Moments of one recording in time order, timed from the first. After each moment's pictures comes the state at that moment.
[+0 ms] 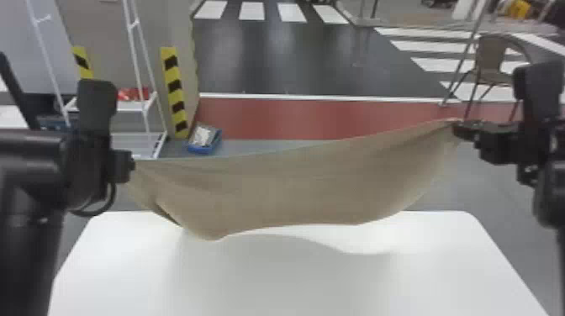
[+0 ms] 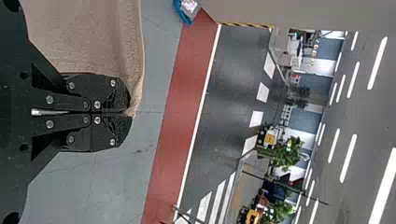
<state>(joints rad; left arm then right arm) -0.44 0.10 0.01 -1.88 0.01 1.40 0.14 -0.36 -0.20 -0.23 -1.93 0.38 0.99 0.57</state>
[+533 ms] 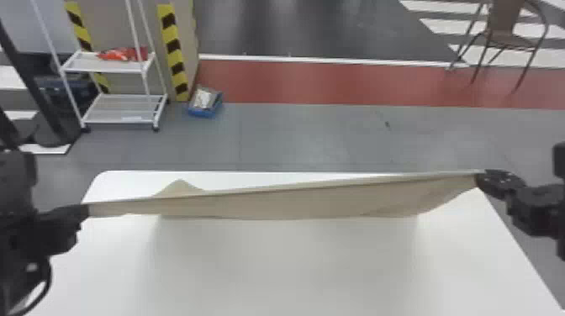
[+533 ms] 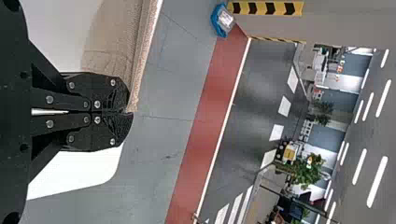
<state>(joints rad) 0.14 0.10 0.26 -2.19 0.08 1.15 0.02 0.16 -0.21 -0.40 -2.09 0.25 0.72 0.59</state>
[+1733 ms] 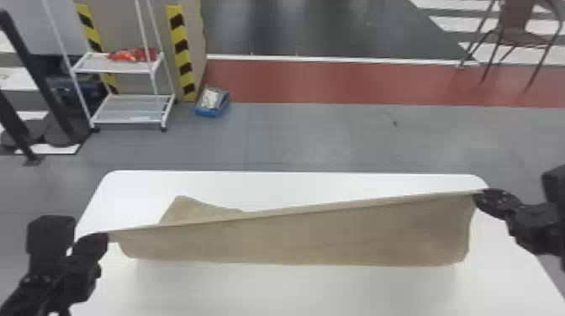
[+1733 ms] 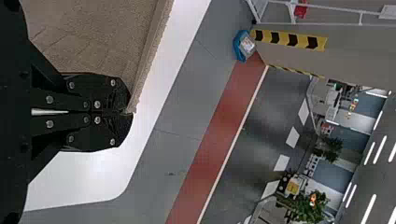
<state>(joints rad) 0.33 0.09 0.20 -1.98 -0.13 0.64 -0.10 0.14 -0.24 -0.41 -1.88 0.32 0.51 0.70</state>
